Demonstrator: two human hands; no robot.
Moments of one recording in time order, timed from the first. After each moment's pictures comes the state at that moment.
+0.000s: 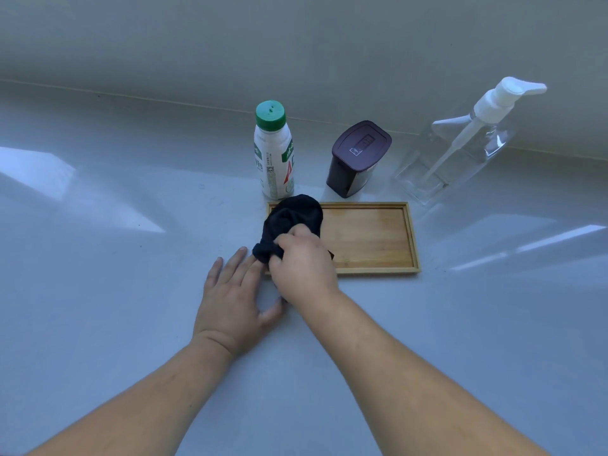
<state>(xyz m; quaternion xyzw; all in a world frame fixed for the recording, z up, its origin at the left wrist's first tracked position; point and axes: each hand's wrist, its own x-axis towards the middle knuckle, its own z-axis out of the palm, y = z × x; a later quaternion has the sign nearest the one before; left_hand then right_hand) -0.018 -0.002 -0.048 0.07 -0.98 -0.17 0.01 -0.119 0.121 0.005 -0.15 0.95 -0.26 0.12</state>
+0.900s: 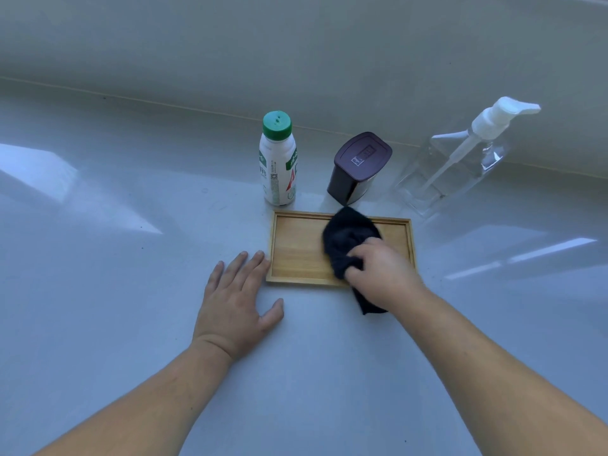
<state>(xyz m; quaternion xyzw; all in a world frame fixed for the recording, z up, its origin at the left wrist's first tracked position) -0.016 -0.004 -0.052 0.07 -0.98 -0.18 0.02 -0.158 0.238 0.020 -0.14 0.95 -0.16 0.22</state>
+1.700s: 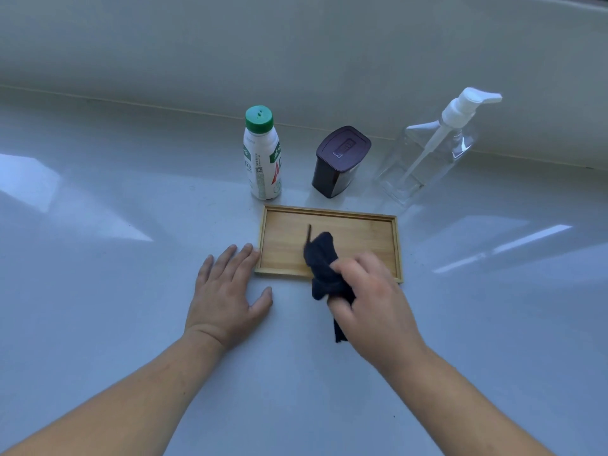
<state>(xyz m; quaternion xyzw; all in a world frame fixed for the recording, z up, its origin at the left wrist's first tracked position) -0.016 -0.004 -0.049 0.07 -0.98 -0.16 -0.01 -0.058 0.243 0.063 -0.19 0.93 -0.30 0.05</state>
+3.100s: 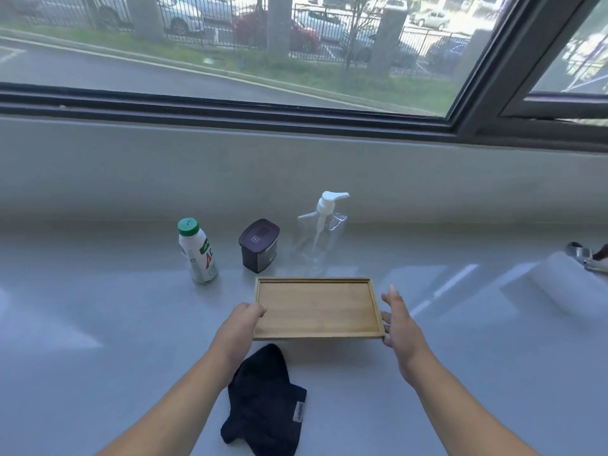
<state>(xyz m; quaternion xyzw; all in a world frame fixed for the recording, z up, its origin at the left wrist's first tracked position) -0.101 0.131 0.080 0.36 -0.68 -0.60 -0.22 -0.086 0.421 0.121 0.26 0.73 -0.62 0.13</state>
